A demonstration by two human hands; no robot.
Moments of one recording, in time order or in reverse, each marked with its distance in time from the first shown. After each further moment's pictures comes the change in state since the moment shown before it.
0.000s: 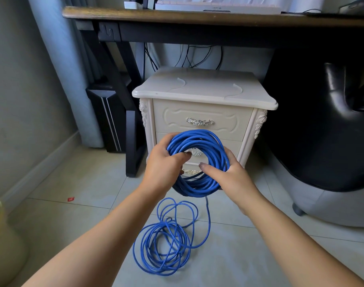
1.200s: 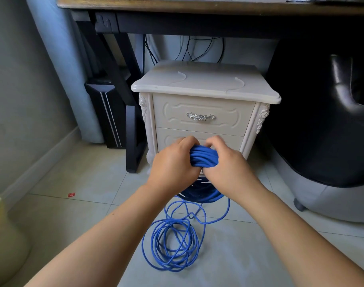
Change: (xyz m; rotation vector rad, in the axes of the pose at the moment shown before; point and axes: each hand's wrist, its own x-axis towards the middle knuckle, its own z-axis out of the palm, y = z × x) left_hand -0.003 -0.007 0.010 0.876 -0.041 0.396; right_hand 0.003 -0.018 0.004 -0.578 -0.014 -0.341
